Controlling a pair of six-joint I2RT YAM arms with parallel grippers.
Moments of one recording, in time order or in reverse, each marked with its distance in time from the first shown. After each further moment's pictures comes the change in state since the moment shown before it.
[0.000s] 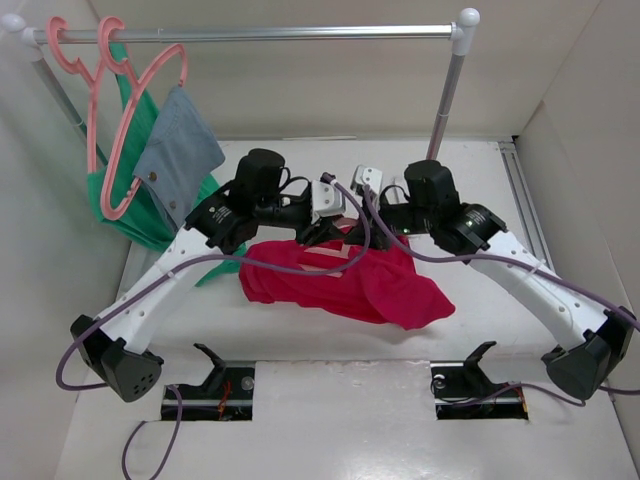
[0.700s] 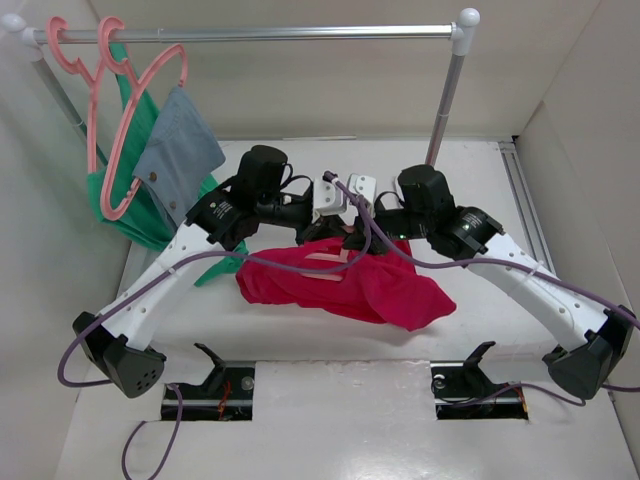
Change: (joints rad) left arm 0.000 0.026 0.064 -0.075 0.050 0.019; right arm 0.058 -0.001 0.000 -0.024 0.043 -0.067
